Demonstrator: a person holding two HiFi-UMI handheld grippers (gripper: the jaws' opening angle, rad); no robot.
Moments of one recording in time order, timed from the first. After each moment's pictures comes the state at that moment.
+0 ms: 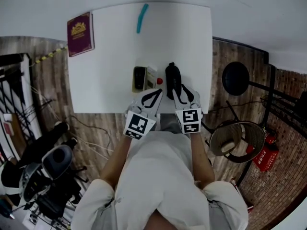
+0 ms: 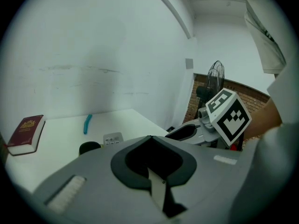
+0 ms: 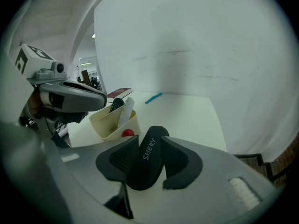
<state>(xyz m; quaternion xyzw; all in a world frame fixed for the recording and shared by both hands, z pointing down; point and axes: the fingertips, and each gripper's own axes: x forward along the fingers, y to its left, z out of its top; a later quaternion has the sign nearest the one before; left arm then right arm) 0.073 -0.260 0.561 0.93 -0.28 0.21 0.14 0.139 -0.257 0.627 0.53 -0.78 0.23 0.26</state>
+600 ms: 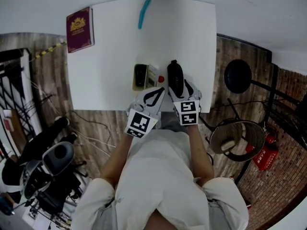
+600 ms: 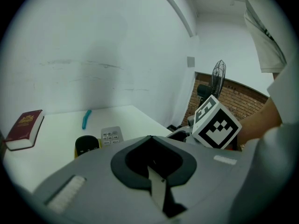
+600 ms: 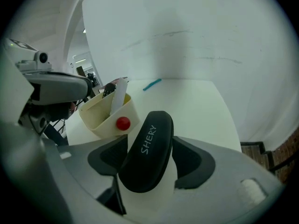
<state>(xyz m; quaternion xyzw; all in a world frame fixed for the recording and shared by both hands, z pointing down) 0.080 -0.258 0.571 0.92 -0.28 0.22 0.15 0.136 -0.262 0.670 0.51 -0.75 0.30 0.28</state>
